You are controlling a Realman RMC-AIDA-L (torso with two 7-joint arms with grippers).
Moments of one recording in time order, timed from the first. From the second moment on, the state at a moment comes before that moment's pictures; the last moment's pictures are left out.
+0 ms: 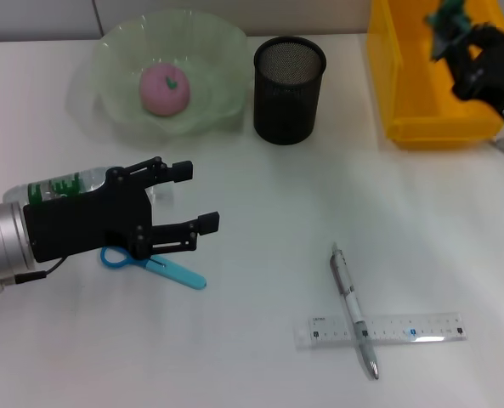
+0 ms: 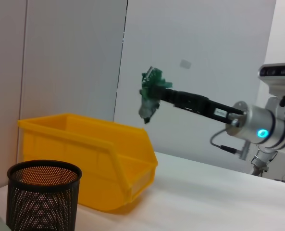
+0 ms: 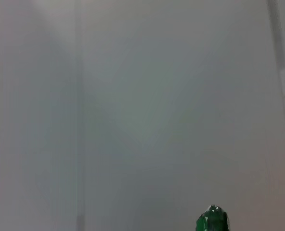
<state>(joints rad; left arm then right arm) -0.39 -2.00 1.13 0.52 1.49 1.51 -1.09 0.51 2.09 -0.74 -0.17 -1.06 -1.41 0.61</state>
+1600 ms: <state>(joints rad) -0.38 -2.00 1.13 0.52 1.48 1.52 -1.09 0.61 2.08 -0.76 -0.17 -0.81 -1.08 0.50</state>
